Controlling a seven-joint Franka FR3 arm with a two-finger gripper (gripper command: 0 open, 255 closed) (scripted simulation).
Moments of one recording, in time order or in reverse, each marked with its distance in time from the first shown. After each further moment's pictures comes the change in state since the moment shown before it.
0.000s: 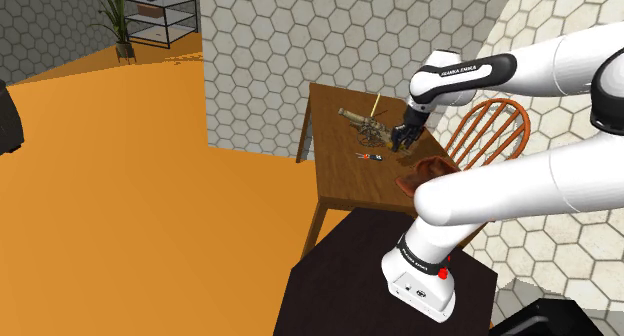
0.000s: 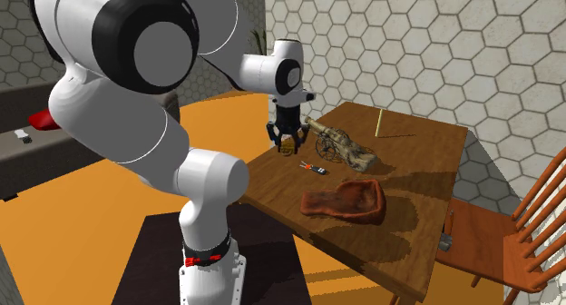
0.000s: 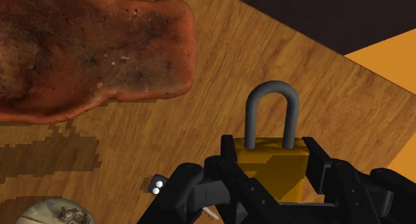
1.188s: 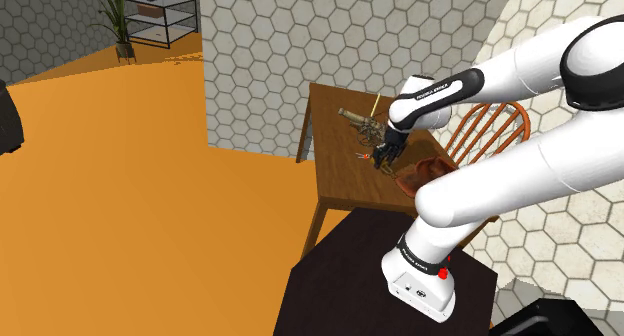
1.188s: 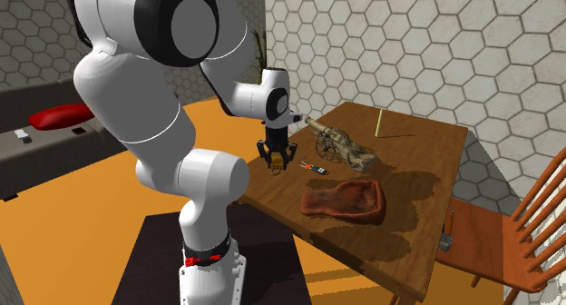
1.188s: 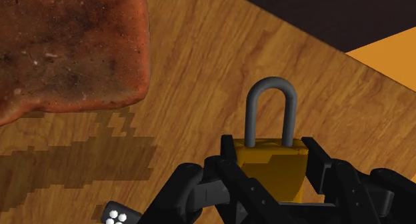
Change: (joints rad) arm 0.052 0.157 0.024 -0.127 0.022 0.276 0.082
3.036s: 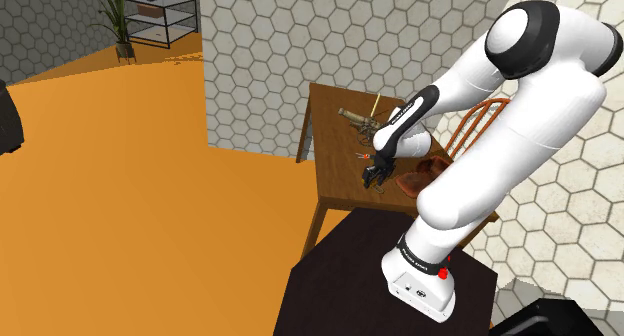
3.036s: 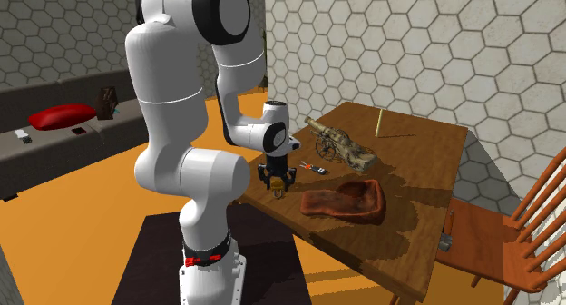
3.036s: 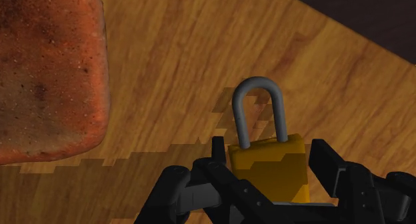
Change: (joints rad) arm 0.076 0.376 -0.067 -0.048 0.114 0.419 -0.086
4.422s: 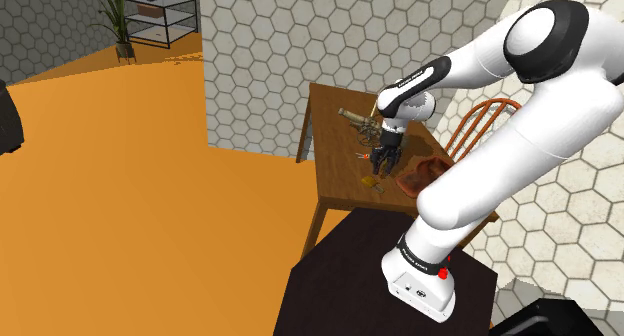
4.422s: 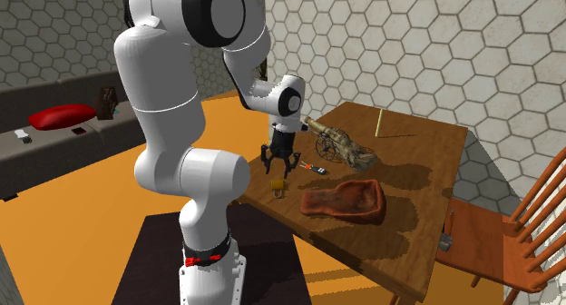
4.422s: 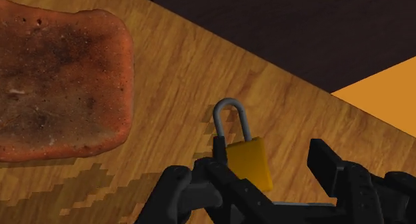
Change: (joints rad) arm 0.002 -0.096 -0.006 0.260 0.059 -0.661 -0.061
